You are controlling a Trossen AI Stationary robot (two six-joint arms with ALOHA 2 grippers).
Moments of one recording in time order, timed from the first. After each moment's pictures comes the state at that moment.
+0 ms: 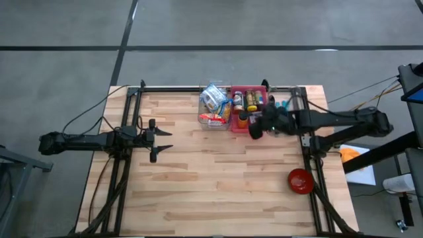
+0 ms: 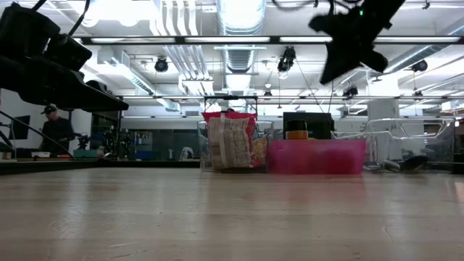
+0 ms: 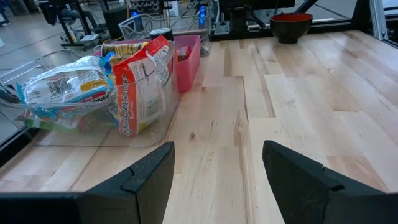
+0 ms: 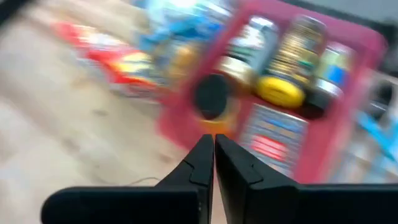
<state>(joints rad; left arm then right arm) 0.08 0.30 0.00 0.02 -0.05 0.10 -0.04 1.15 0.93 -0.72 0.51 0.86</state>
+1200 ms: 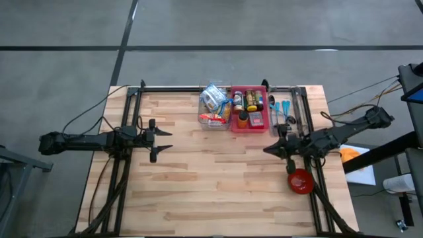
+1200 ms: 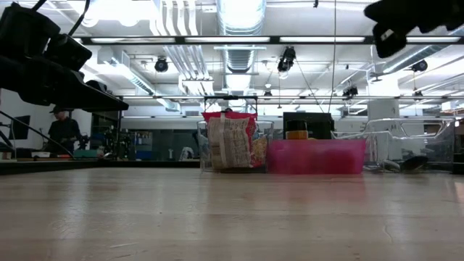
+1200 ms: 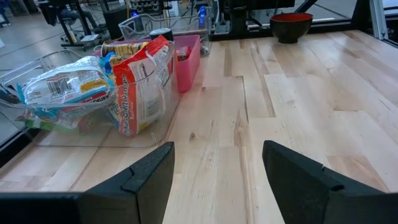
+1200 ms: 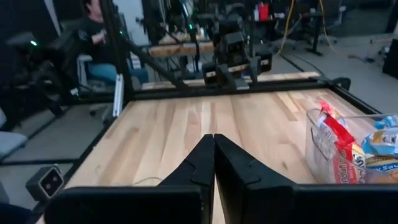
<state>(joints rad) 0.08 0.30 0.00 0.02 -0.05 0.10 0.39 0.53 0.33 0.10 0.31 0.17</state>
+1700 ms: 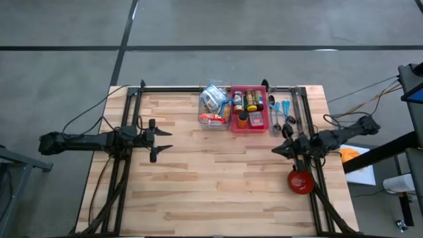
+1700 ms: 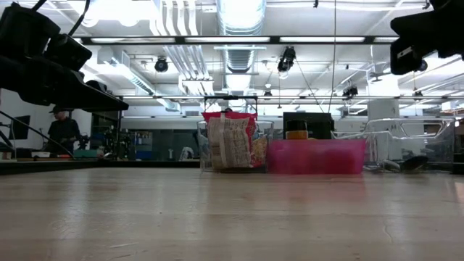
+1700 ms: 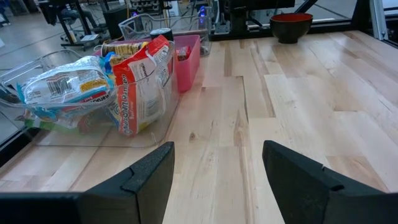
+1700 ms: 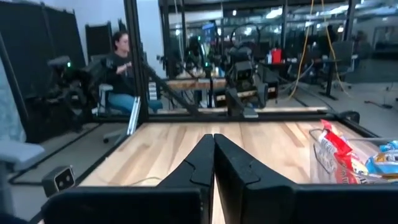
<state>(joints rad) 0.08 0.30 0.00 0.02 -0.05 0.10 0.39 0.10 0.07 0.12 0.25 0.07</state>
